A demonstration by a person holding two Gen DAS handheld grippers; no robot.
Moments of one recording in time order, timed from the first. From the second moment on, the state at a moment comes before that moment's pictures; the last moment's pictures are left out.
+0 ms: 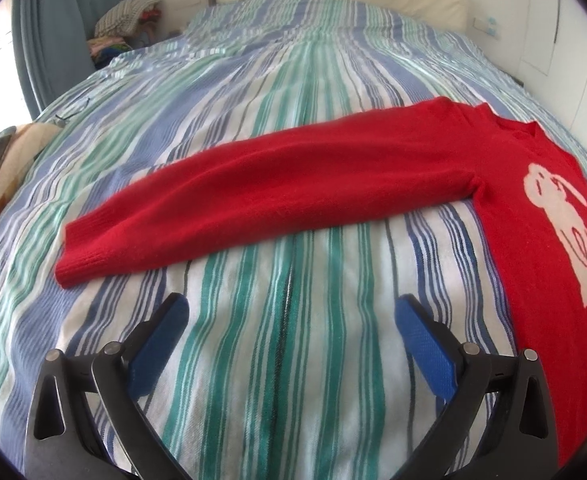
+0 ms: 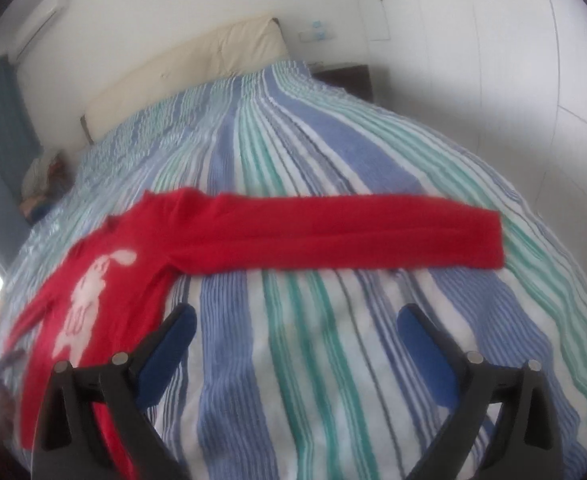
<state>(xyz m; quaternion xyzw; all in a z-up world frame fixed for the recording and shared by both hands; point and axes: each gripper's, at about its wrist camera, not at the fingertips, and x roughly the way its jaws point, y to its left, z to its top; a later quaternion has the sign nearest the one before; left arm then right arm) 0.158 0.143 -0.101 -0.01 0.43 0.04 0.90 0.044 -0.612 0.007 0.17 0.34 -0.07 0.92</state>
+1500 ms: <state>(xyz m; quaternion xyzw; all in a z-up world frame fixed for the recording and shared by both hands) 0.165 0.136 -0.119 0.00 0.45 0.06 0.89 0.224 -0.406 0.043 0.17 0.42 0.18 0.87</state>
